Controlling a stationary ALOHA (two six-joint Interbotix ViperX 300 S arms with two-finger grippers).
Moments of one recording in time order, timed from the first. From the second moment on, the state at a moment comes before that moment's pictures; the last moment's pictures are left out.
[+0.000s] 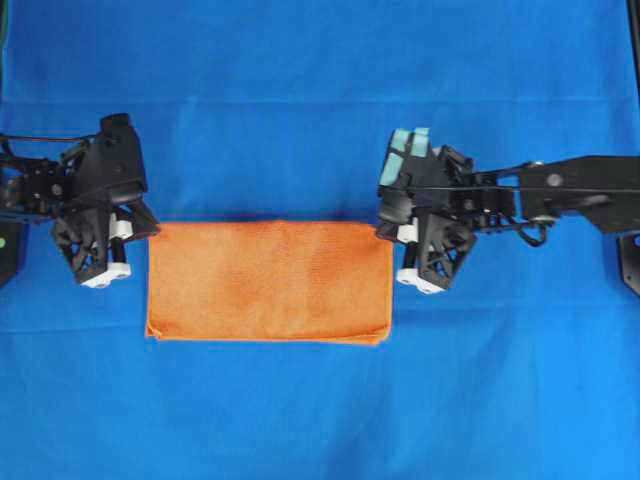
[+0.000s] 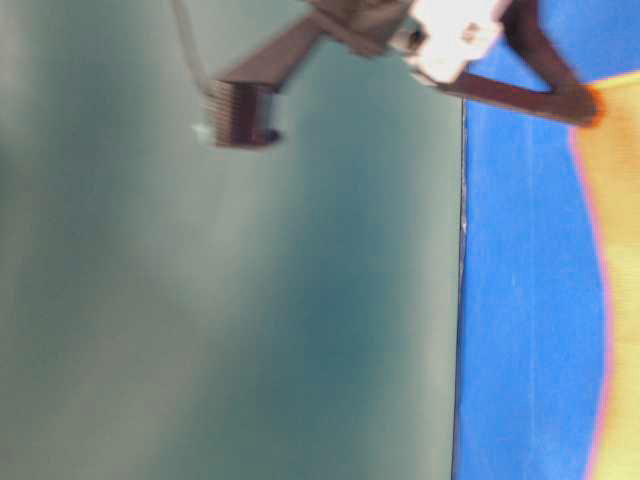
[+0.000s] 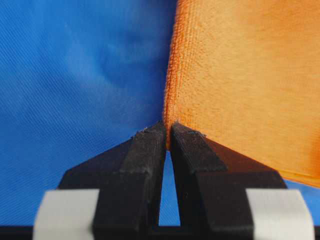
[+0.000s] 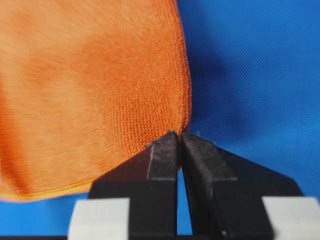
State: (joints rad) left arm 0.05 -0.42 1.08 -0.03 0.32 -0.20; right arm -0.02 -0.06 0.74 -0.09 0.18 0.36
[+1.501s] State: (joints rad) left arm -0.15 -0.38 0.87 -0.03 0.08 -0.06; right arm -0.32 -0.25 0.67 -0.27 0.26 0.36
